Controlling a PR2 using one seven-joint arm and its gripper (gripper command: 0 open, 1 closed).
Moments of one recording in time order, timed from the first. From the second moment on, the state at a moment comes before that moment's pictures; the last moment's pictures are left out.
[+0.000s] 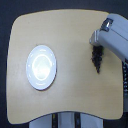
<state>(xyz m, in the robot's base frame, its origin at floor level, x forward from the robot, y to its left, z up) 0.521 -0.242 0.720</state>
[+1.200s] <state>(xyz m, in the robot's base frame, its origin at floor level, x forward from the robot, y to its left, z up) 0.526 -0.237 0.747</state>
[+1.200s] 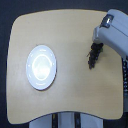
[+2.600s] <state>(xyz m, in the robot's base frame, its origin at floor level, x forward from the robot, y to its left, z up) 0.455 -0.075 0.893</state>
